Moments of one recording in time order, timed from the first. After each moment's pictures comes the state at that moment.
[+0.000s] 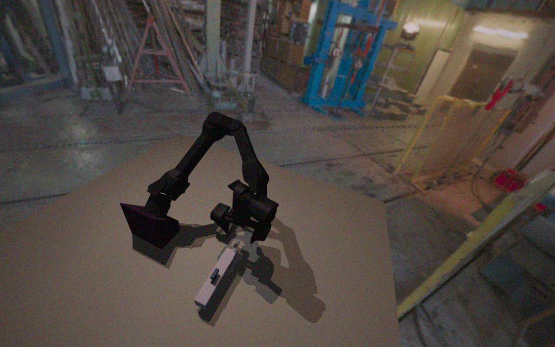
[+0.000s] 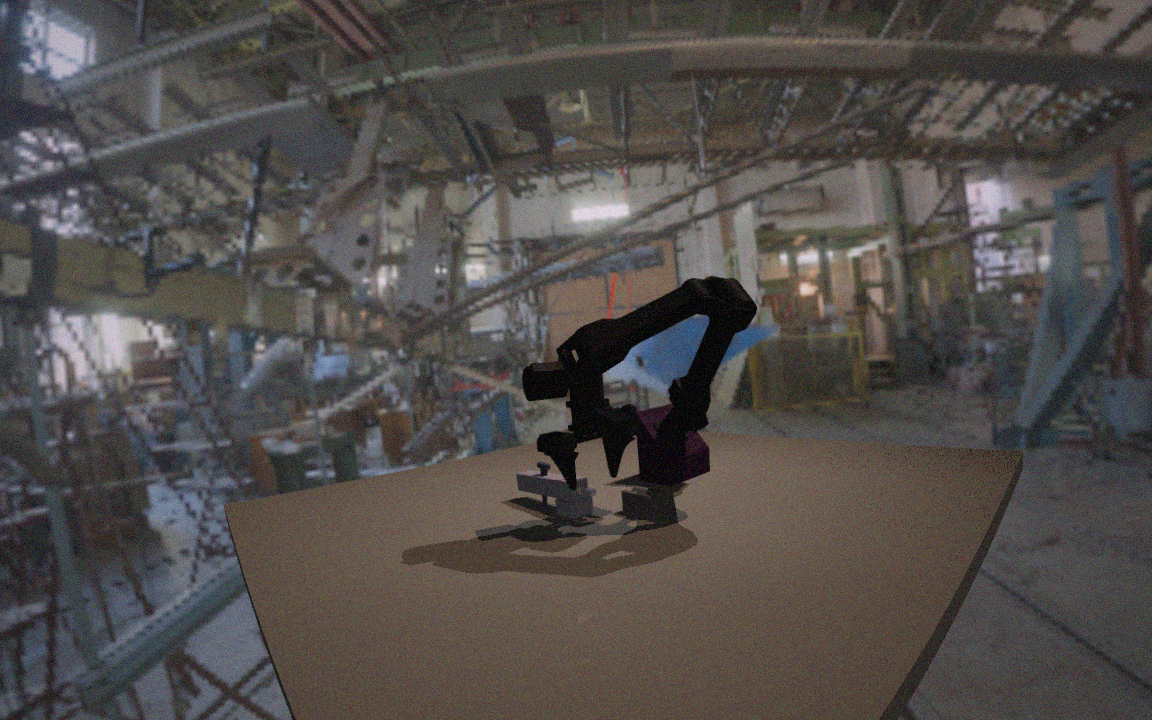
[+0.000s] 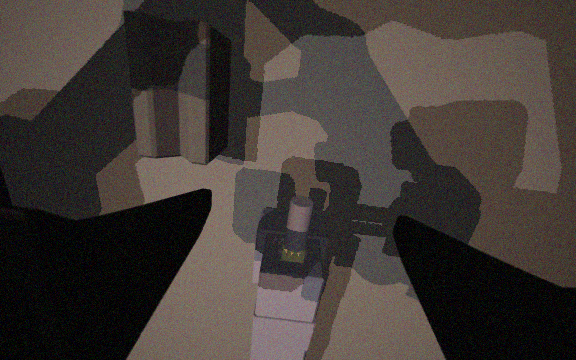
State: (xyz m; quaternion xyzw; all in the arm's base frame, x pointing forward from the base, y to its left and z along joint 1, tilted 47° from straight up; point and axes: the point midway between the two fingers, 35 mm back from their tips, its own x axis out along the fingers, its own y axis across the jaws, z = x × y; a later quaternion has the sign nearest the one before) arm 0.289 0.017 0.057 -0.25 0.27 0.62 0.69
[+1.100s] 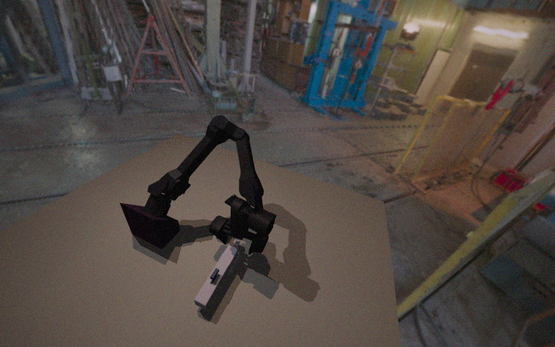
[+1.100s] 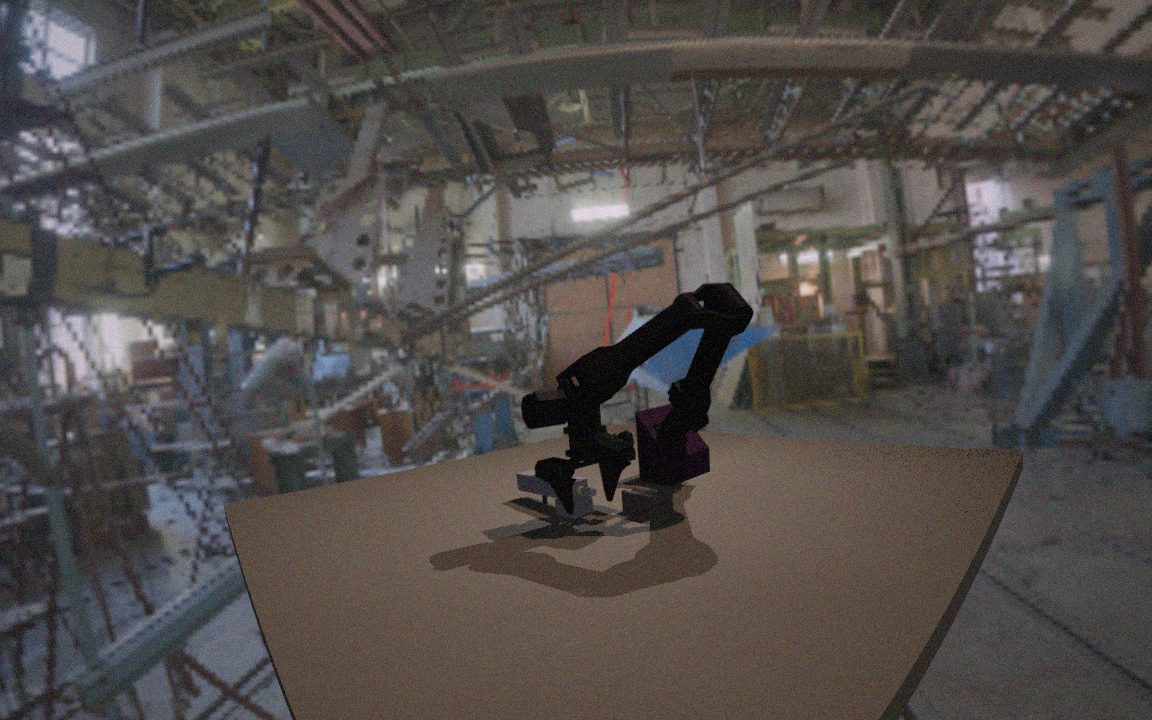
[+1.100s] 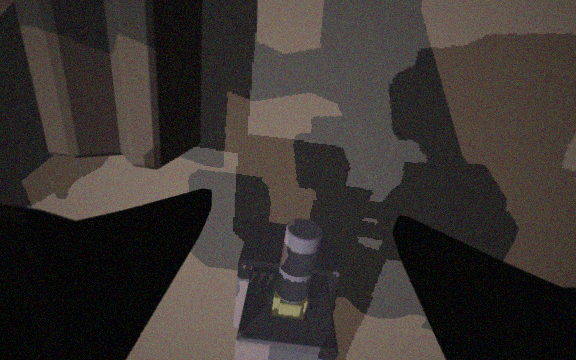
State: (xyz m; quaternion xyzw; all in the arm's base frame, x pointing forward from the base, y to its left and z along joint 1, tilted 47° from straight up) arm 0.295 0.042 0.017 -0.26 0.26 0.62 0.69
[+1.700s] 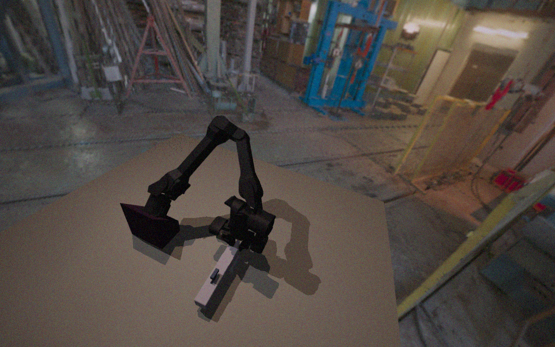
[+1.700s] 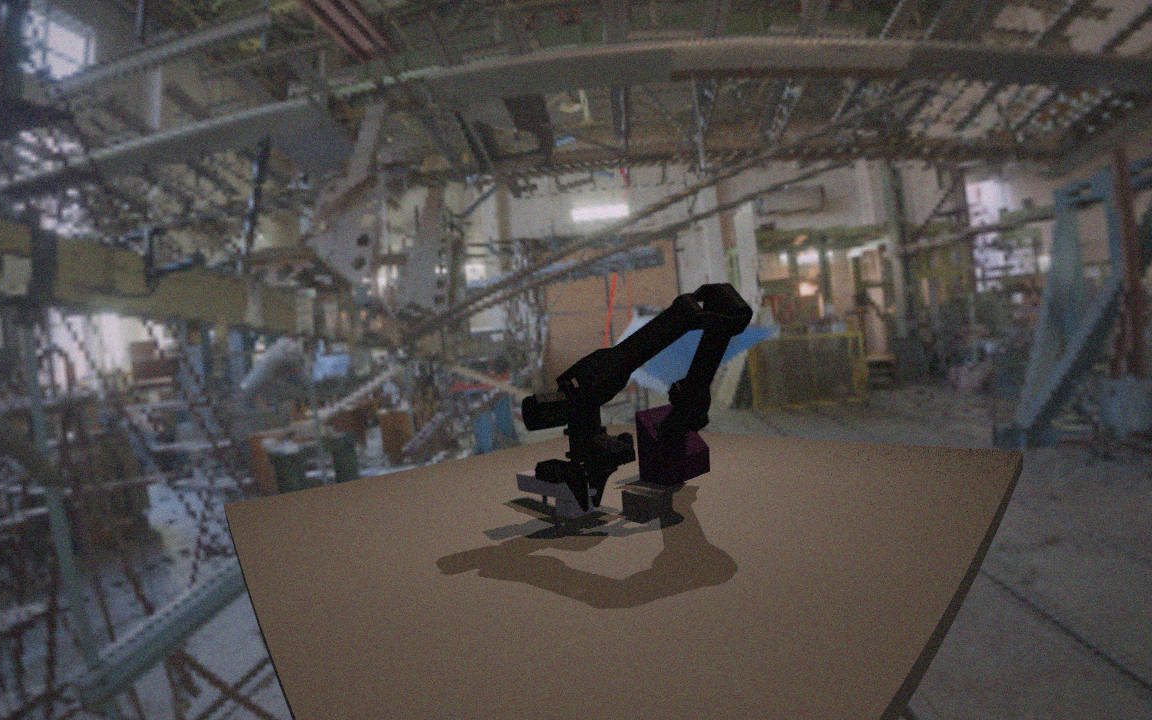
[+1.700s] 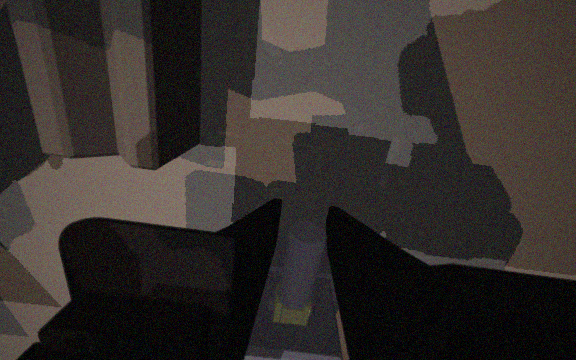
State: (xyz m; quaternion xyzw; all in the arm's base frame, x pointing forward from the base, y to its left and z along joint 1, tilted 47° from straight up) arm 0.294 0.044 0.014 -0.26 0.26 0.62 0.69
